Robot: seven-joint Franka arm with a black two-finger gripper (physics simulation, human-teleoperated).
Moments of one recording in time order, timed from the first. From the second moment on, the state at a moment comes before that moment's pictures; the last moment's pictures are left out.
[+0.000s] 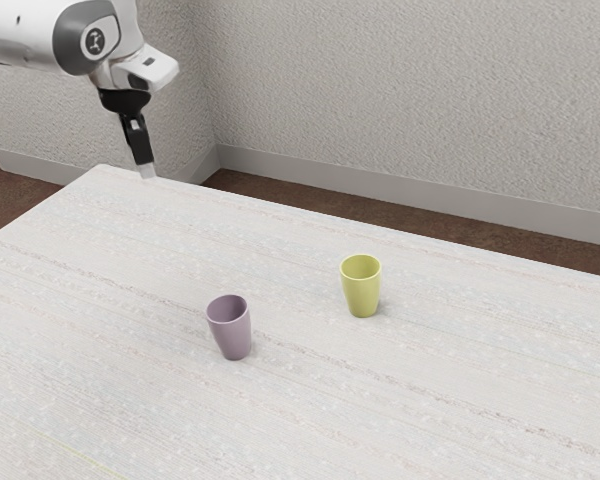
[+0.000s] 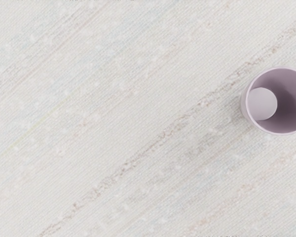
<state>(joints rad) -0.08 0.10 0.20 -1.57 0.09 1.75 0.82</state>
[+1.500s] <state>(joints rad) -0.15 0.28 0.15 -1.77 0.08 2.03 0.92</state>
